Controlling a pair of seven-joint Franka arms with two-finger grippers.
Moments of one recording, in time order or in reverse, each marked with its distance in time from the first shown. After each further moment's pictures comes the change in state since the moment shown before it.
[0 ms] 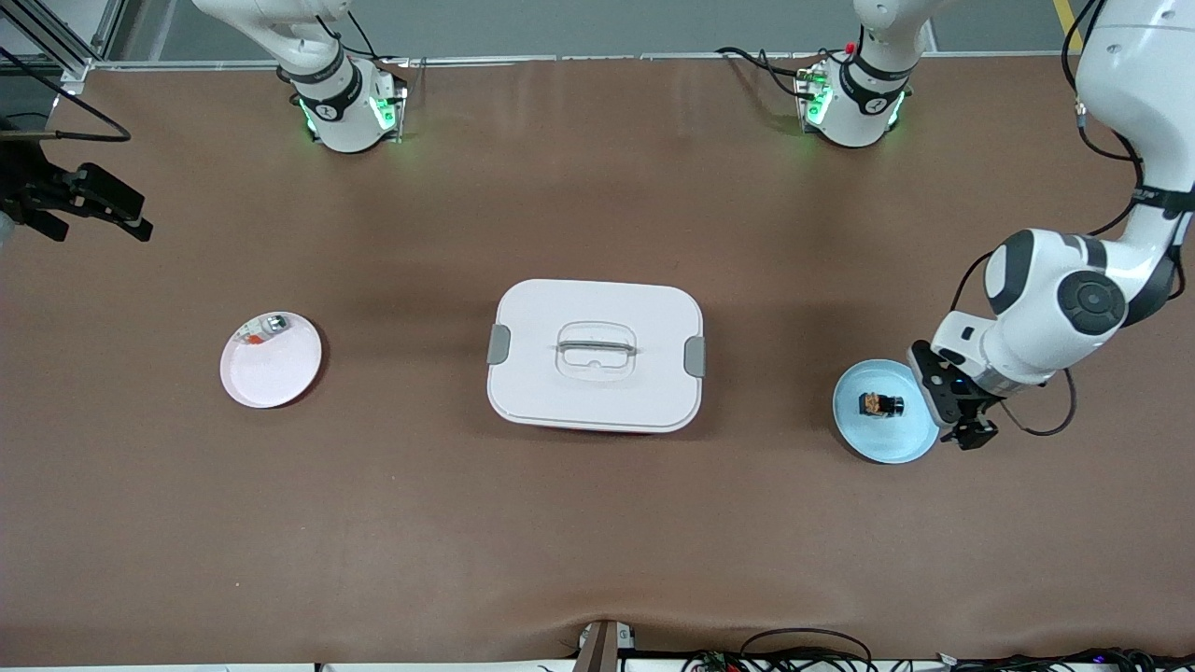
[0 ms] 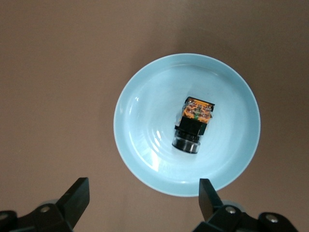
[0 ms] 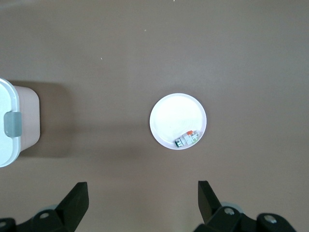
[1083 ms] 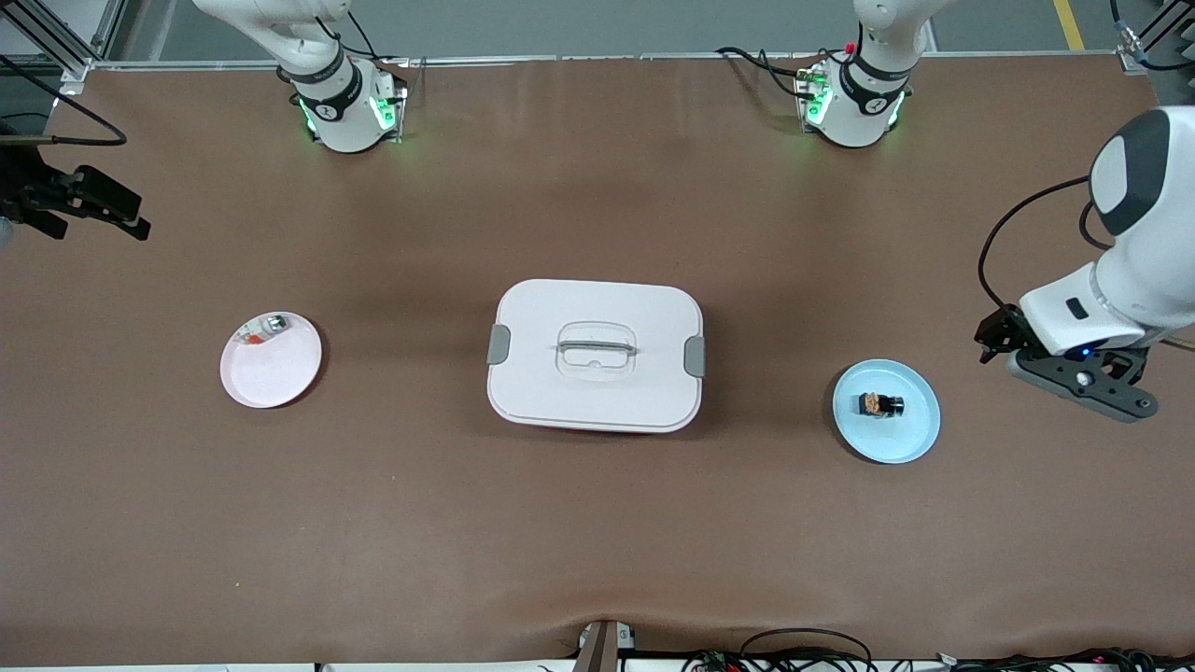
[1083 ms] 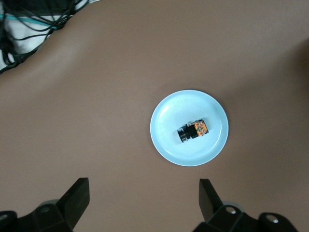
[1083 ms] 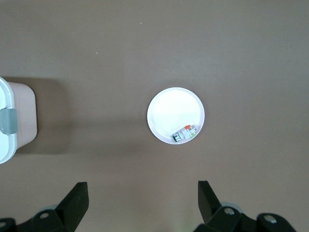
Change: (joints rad) left arm -0.003 -0.217 -0.086 0.272 -0.080 -0.472 -0.811; right arm -0.011 0.007 -0.003 0.005 0.000 -0.017 0.000
